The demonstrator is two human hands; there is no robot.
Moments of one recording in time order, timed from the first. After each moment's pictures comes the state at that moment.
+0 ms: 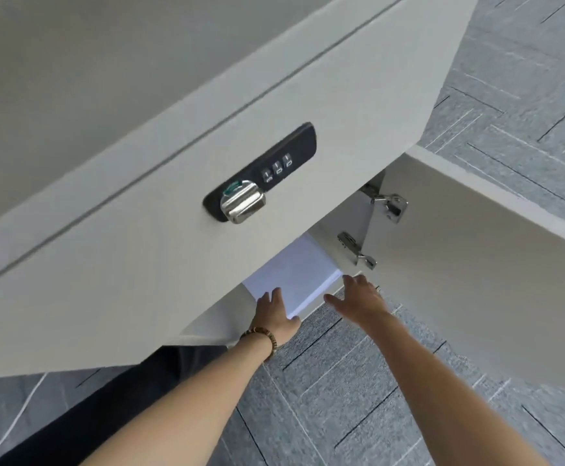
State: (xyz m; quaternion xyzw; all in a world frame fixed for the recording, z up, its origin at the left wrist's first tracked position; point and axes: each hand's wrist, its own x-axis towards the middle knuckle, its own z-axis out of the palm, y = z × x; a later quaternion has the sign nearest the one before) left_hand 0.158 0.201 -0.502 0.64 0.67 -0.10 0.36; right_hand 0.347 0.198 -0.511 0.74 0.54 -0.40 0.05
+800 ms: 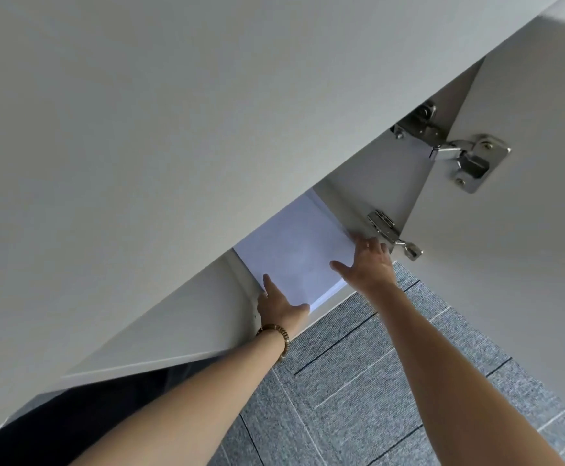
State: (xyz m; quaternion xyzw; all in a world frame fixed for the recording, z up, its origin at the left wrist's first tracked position) left_hand 0.160 0.218 -0.593 0.43 0.82 0.02 0.39; right_hand 0.335 0.264 -0.612 0.75 0.56 -0.34 -0.03
